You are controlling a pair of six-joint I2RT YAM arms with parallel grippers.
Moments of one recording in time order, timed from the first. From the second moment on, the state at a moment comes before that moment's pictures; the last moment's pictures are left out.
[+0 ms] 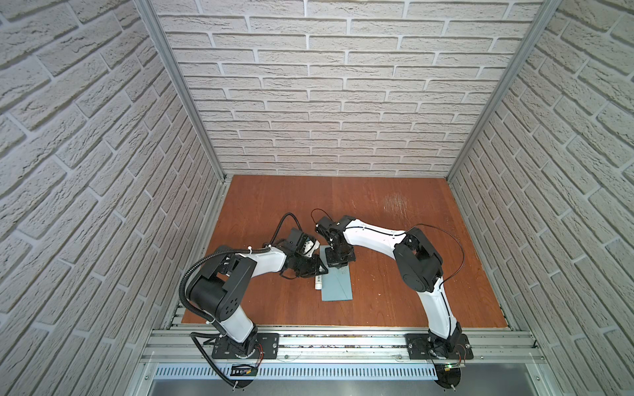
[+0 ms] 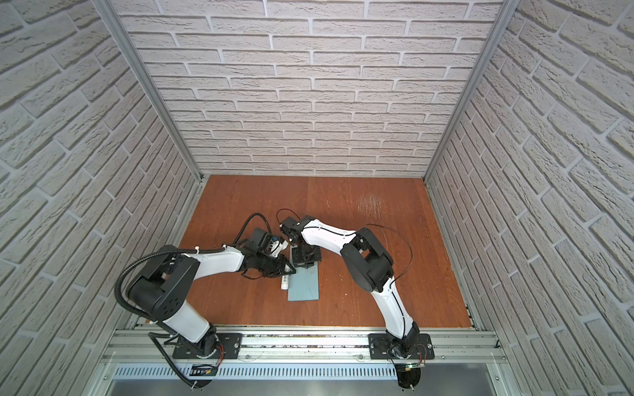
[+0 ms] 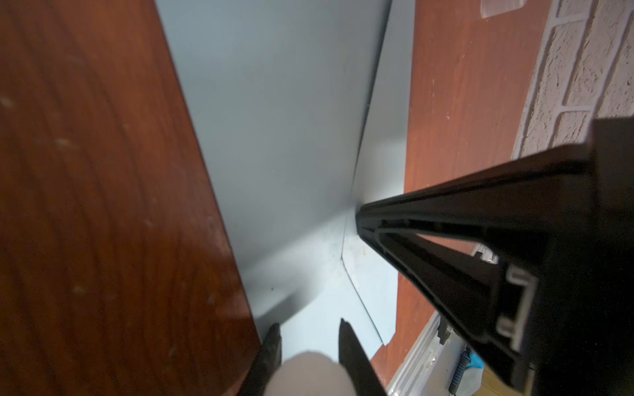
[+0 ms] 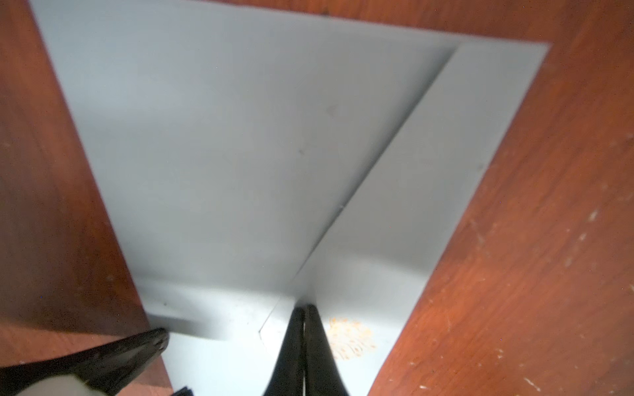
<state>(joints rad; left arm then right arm) -0.52 1.63 0.70 -0.16 0.63 -0.57 0.77 2.18 1.66 -1.08 -0.04 0.70</state>
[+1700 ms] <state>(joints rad) -0.62 1.25 0.78 -0.37 0.40 -0.60 0.79 1.30 1.23 -0.86 0.14 0.63</state>
